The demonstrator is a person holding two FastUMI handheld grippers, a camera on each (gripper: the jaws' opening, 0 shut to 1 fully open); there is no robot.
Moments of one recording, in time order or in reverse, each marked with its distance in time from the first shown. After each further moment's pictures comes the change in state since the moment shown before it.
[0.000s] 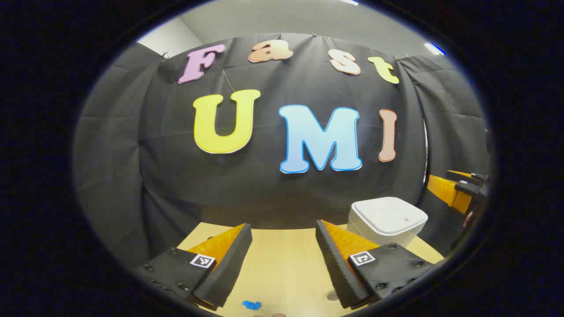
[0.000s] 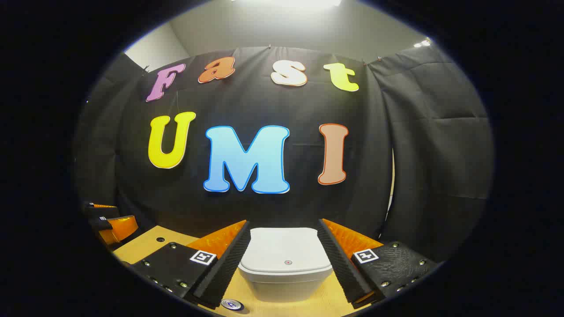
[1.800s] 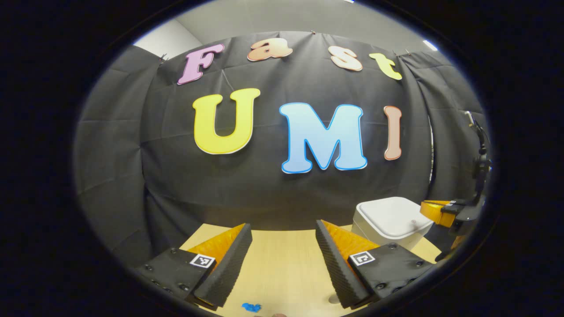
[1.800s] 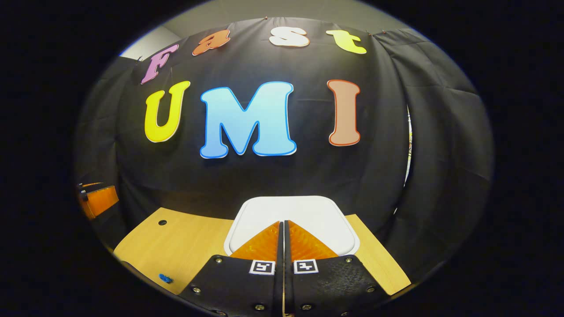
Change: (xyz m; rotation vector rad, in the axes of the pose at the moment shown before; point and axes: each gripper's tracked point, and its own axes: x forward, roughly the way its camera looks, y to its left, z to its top) left arm 0.018 -0.003 0.000 0.022 0.000 0.043; right arm 0.045 -0.001 -0.087 0.038 0.242 0.069
